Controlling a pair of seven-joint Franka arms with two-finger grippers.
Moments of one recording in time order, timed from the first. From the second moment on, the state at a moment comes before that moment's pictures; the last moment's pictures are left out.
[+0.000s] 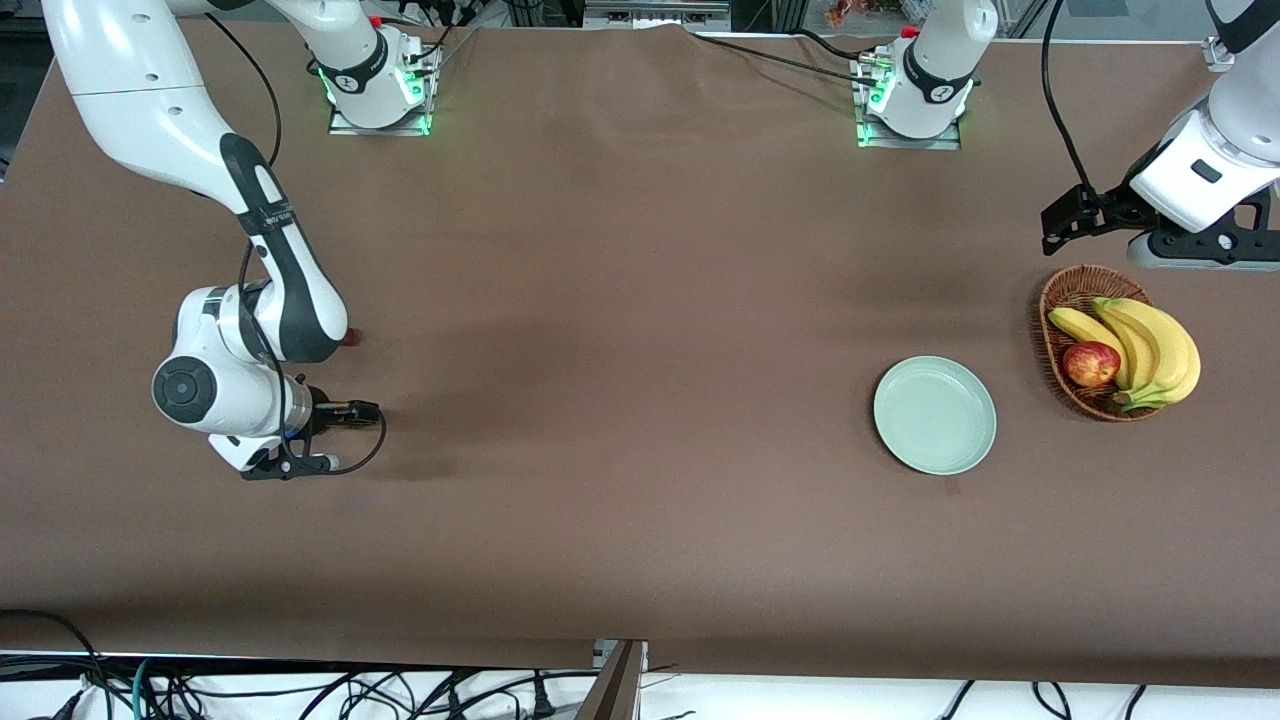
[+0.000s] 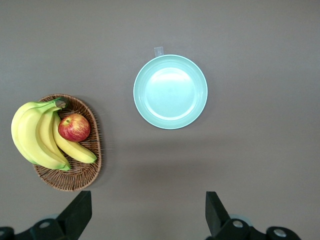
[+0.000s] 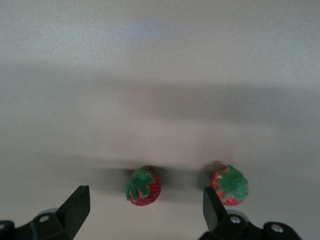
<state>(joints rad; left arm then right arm) 0.05 -0.08 -0.10 -1.79 0.02 1.67 -0.03 0.03 0.69 0.06 -1.65 -0.02 2.22 0.00</state>
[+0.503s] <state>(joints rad) 0.05 -0.08 -0.10 -1.79 0.02 1.67 -0.03 0.03 0.69 0.06 -1.69 -0.02 2.27 0.00</state>
